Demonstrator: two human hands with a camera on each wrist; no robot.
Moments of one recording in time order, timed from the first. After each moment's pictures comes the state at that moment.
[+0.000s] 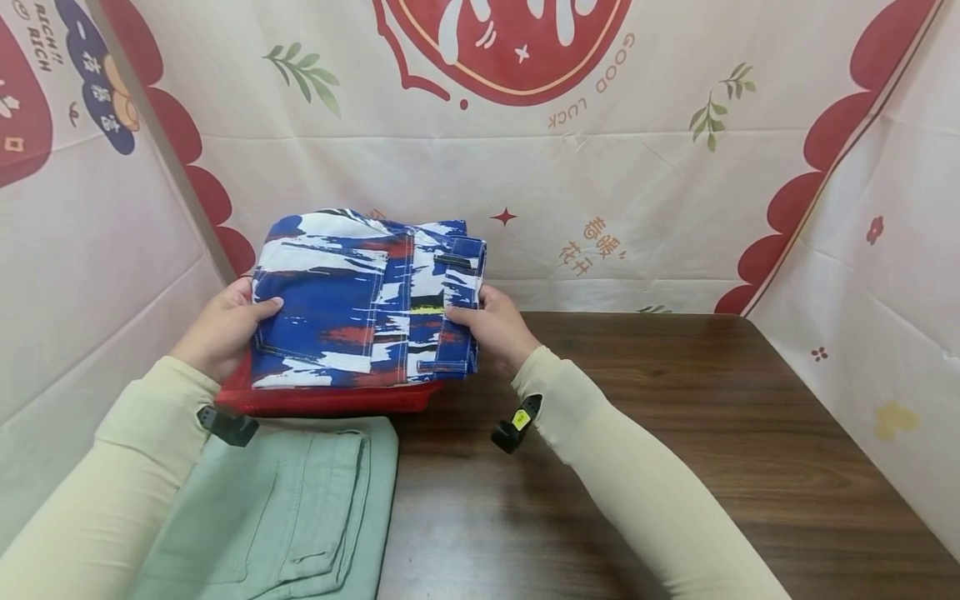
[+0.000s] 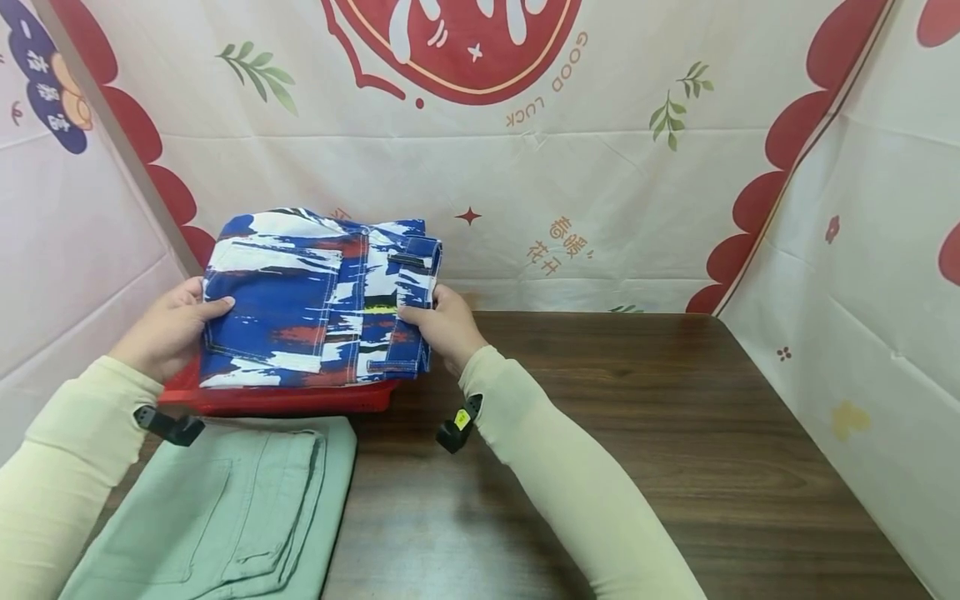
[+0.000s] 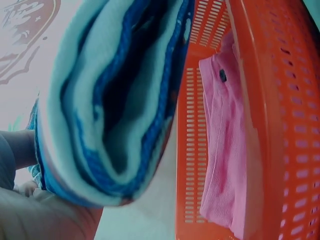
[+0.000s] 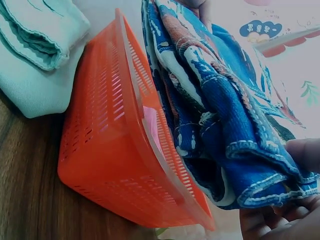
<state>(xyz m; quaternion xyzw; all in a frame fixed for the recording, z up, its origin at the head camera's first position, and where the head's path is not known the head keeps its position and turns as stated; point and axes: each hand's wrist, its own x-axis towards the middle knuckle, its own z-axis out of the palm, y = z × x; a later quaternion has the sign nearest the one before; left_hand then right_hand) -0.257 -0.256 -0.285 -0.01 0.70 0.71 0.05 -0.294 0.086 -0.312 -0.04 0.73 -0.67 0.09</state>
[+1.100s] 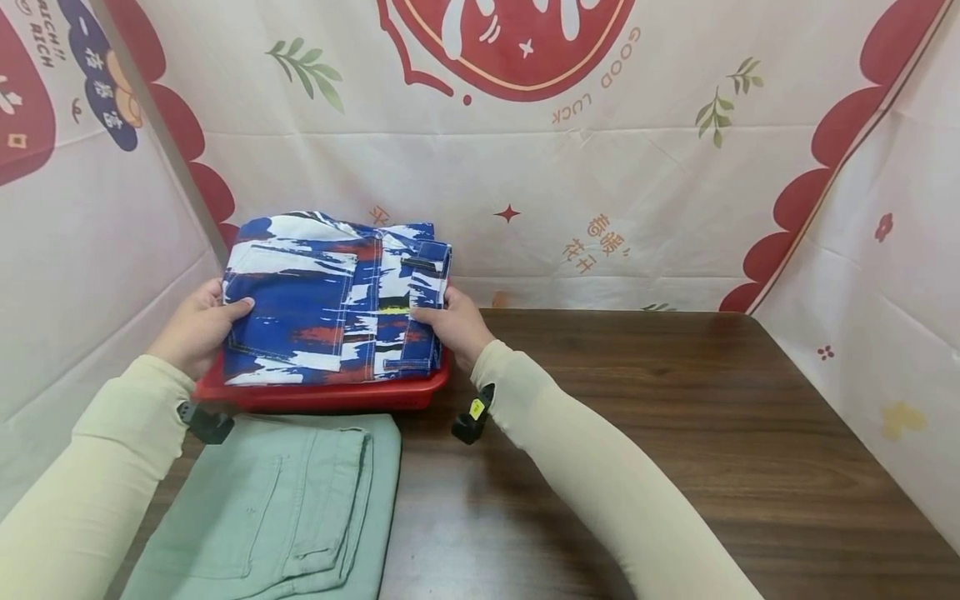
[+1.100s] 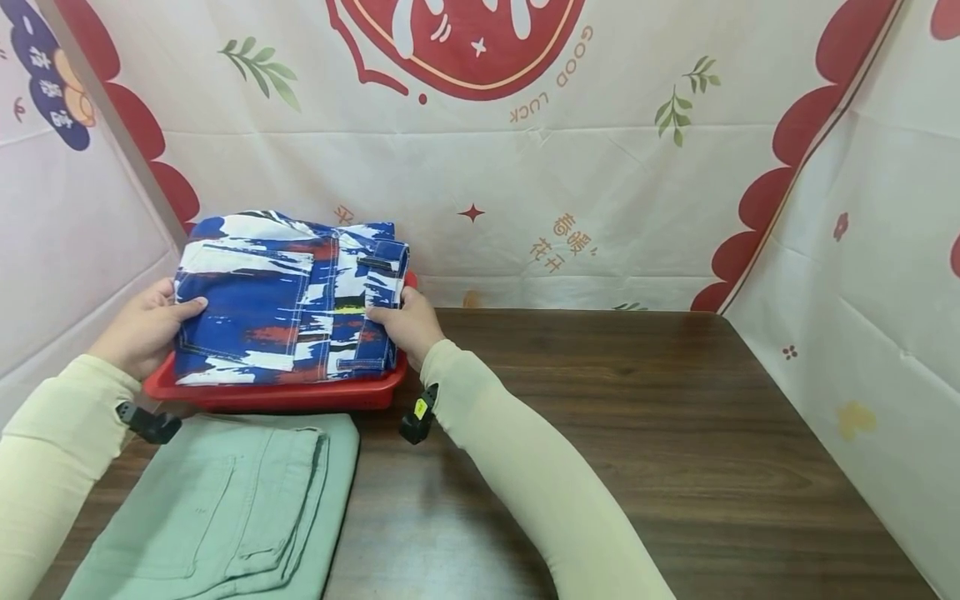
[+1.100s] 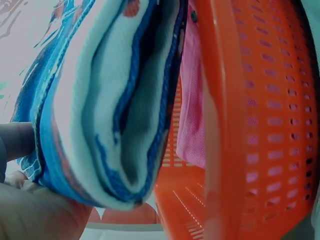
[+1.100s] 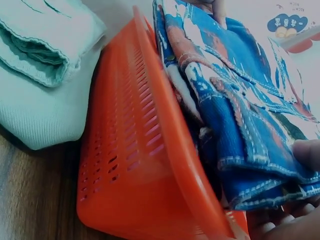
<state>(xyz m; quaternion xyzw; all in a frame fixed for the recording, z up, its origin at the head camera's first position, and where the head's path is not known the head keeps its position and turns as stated) -0.259 -0.289 -0.293 -0.04 0.74 0.67 0.01 -0.313 0.040 -0.330 -0.04 0.72 -0.68 0.11</state>
